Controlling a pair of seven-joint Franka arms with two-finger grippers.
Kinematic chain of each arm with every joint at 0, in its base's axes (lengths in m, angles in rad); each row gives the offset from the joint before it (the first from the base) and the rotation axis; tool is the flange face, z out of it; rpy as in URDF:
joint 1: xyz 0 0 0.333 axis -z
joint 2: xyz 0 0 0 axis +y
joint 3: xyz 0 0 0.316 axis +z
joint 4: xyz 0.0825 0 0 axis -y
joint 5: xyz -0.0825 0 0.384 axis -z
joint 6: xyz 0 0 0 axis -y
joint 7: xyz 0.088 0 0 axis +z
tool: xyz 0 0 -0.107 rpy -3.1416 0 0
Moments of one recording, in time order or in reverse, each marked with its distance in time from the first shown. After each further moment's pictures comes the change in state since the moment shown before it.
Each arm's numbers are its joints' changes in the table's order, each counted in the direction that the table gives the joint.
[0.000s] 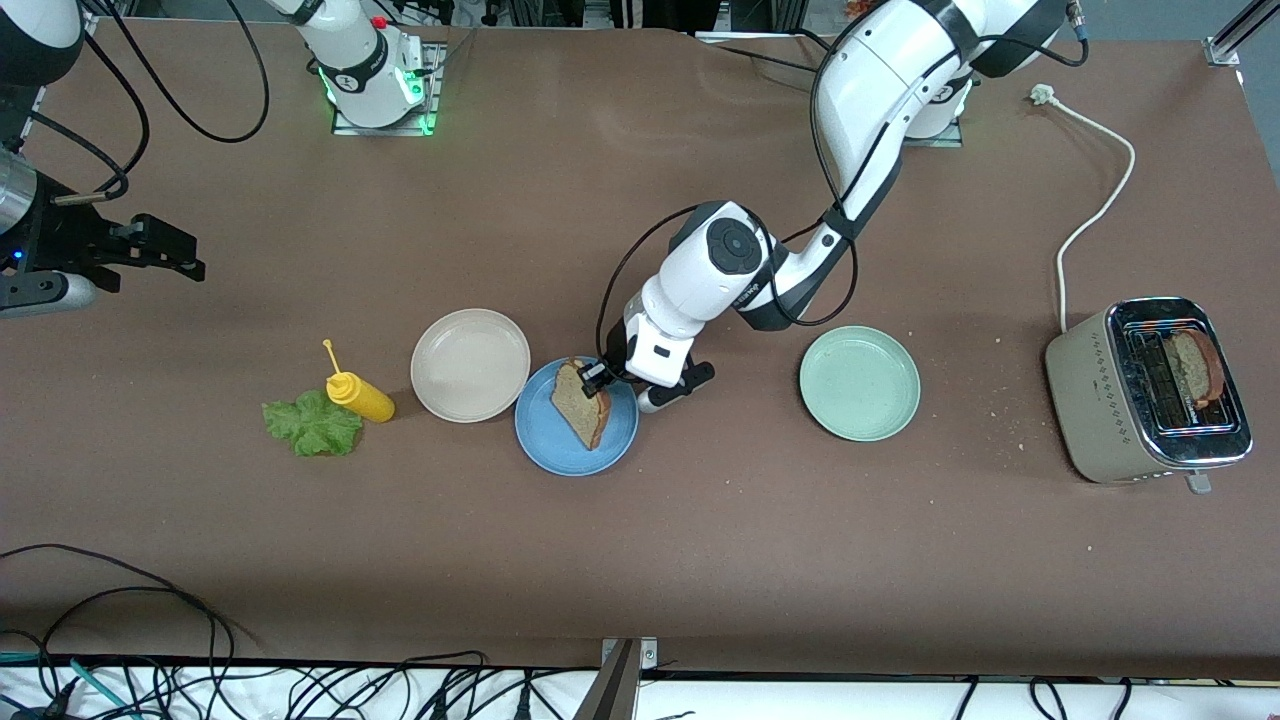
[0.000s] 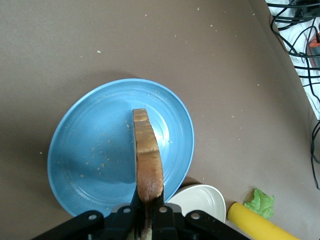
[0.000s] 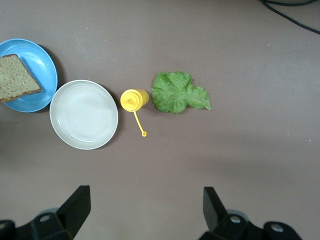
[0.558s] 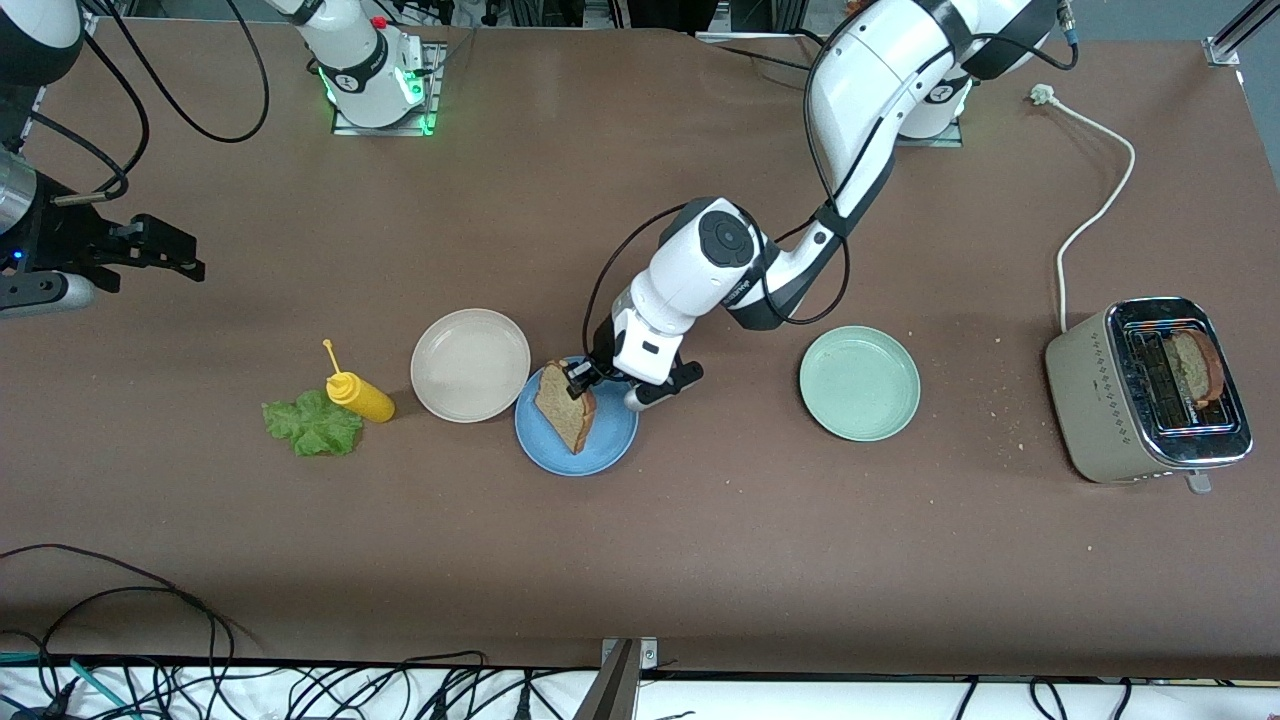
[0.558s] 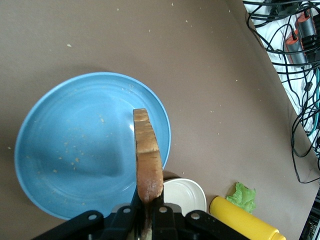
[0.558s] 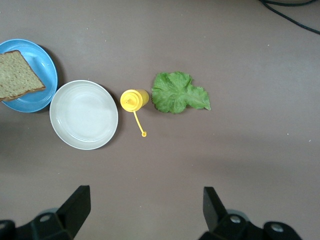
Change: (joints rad) left arm 0.025 0.023 0.000 0.070 0.000 0.001 0.001; right arm 0.000 0.000 0.000 0.000 0.000 0.001 0.000
